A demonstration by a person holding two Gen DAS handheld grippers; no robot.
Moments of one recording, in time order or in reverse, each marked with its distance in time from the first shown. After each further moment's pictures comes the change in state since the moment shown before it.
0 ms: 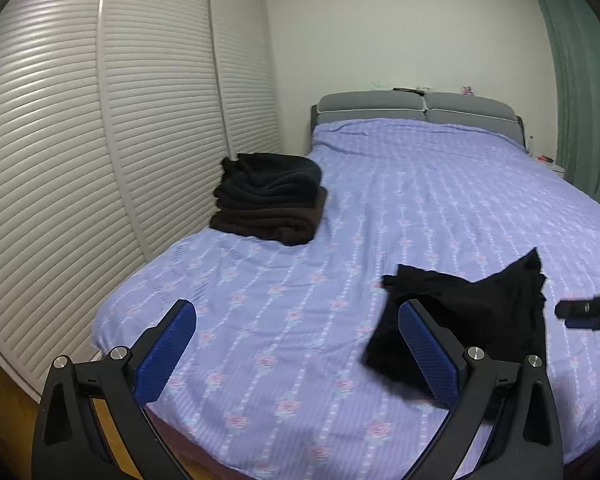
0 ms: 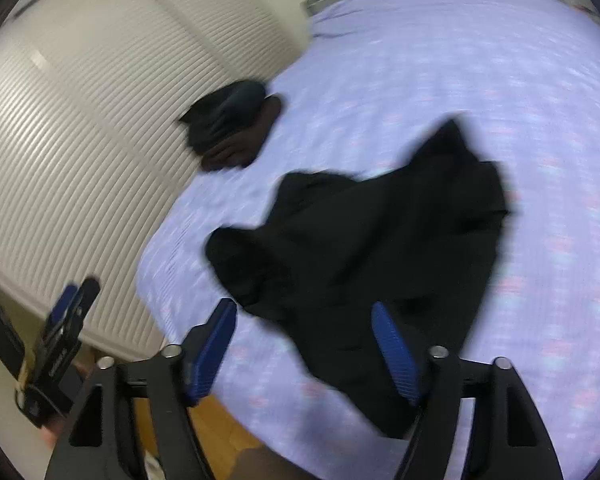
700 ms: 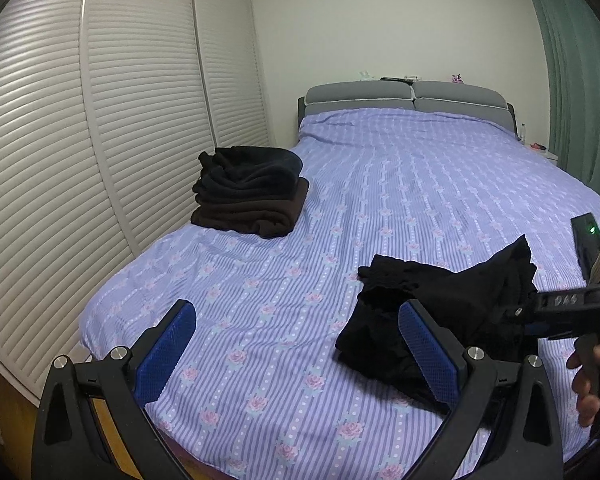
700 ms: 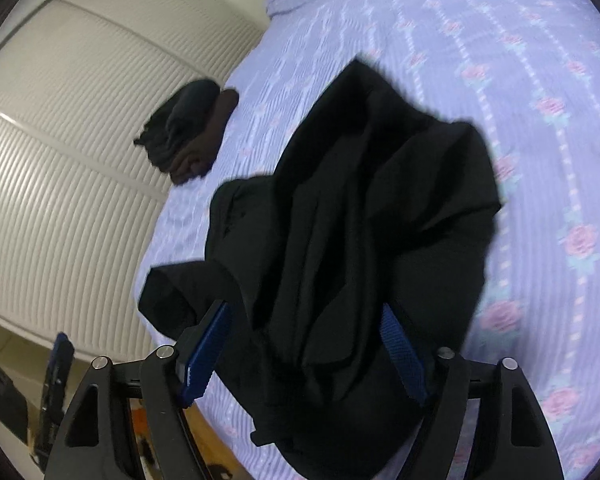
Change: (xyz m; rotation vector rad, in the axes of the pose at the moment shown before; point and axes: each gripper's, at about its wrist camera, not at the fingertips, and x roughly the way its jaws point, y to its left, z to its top) left arm 0.010 -0.029 -0.003 0.024 0.030 -0.014; right arm 0.090 -0.037 0.021 0.108 0.134 0.097
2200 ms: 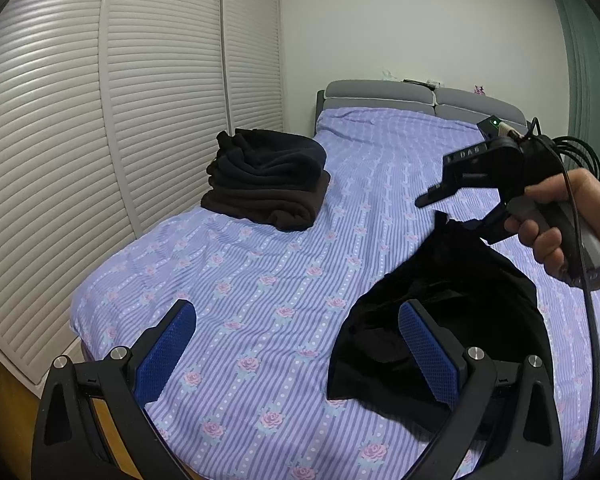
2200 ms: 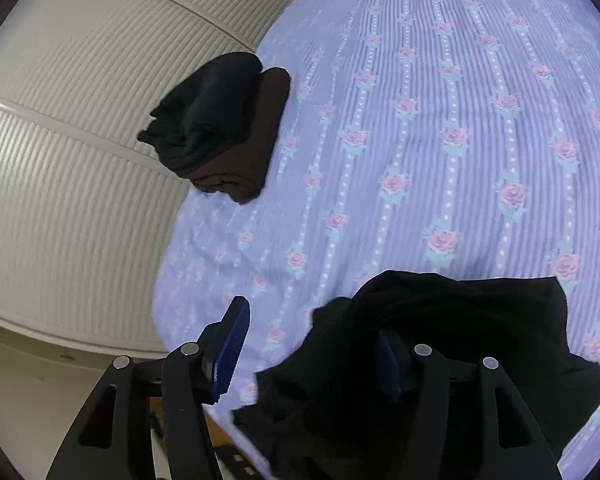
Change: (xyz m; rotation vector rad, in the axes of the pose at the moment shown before) left arm 0.034 0.034 0.002 -0.101 0.026 0.006; right arm 0.102 0.098 0.158 -0.023 0.184 0.064
